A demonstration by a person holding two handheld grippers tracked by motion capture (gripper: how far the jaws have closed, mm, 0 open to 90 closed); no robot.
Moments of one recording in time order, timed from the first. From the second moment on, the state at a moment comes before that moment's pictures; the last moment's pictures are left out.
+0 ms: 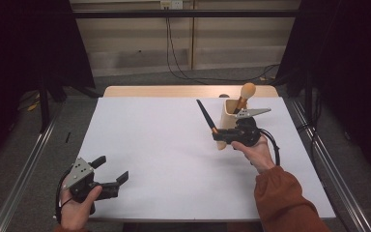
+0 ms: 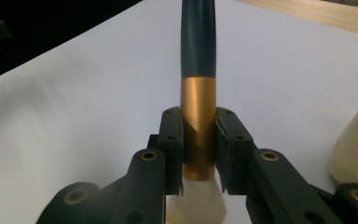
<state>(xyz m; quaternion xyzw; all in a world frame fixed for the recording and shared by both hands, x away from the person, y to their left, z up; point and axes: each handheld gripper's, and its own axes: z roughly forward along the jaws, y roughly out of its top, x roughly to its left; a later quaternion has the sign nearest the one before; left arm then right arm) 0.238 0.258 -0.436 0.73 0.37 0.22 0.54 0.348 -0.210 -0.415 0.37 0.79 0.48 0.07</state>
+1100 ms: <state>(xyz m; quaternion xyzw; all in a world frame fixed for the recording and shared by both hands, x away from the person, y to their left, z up) 0.235 0.236 -0.431 0.77 0.31 0.17 0.54 0.317 -0.170 -0.415 0.24 0.86 0.45 0.01</state>
